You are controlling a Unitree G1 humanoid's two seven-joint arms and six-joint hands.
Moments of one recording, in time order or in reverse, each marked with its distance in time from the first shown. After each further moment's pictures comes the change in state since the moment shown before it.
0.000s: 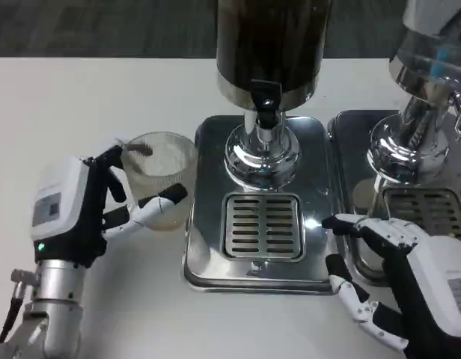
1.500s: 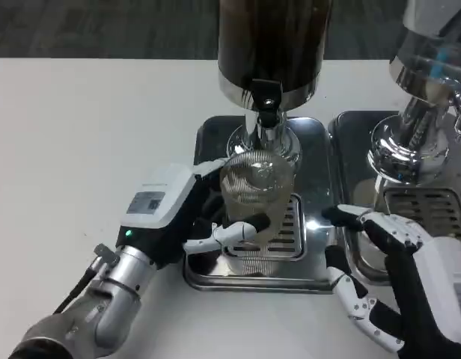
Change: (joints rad) left arm -0.106 -0.088 -0.203 0.005 0.081 0.062 -0.189; right arm 0.056 0.091 0.003 -0.075 0.018 -0.001 -0.009
